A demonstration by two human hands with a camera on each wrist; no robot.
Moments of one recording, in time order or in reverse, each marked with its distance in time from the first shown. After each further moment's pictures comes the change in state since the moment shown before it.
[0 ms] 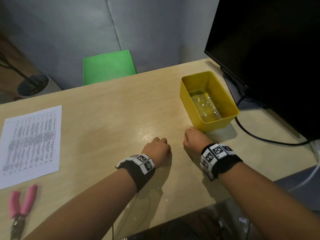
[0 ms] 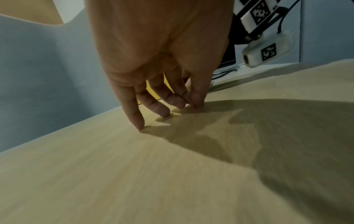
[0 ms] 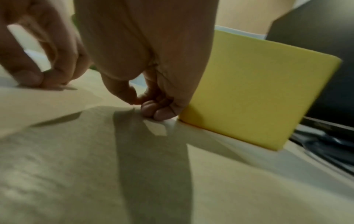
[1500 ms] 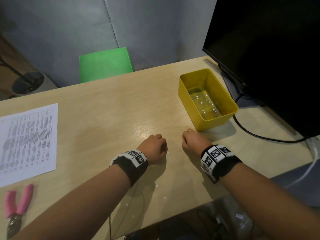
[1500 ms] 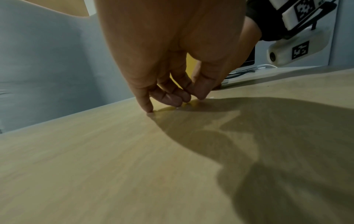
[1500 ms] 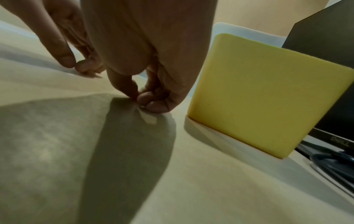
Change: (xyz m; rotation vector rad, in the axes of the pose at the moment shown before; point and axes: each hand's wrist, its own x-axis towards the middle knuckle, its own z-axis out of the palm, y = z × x) left_hand 0.003 -0.022 0.012 -0.243 0.128 0.084; right_hand -0.011 0.000 0.009 -0.066 0.018 -0.031
